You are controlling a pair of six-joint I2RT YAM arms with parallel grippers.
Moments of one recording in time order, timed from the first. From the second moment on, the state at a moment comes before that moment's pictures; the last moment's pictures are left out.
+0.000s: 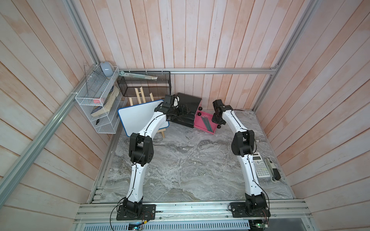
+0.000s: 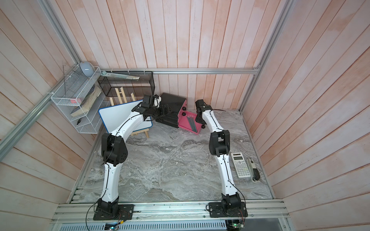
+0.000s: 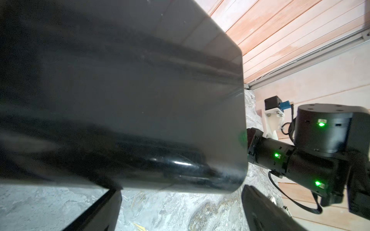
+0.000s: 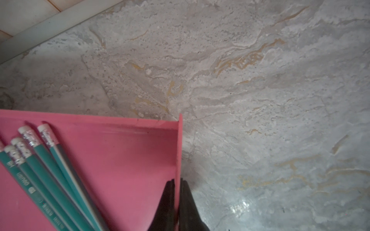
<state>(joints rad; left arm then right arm) -0.33 2.29 2.15 -0.55 0.40 -0.49 0.26 2.61 2.51 -1.06 0.25 0.58</state>
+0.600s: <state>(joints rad) -0.33 2.30 2.15 -0.55 0.42 -0.49 0.27 2.62 2.51 -1.03 0.19 0.59</state>
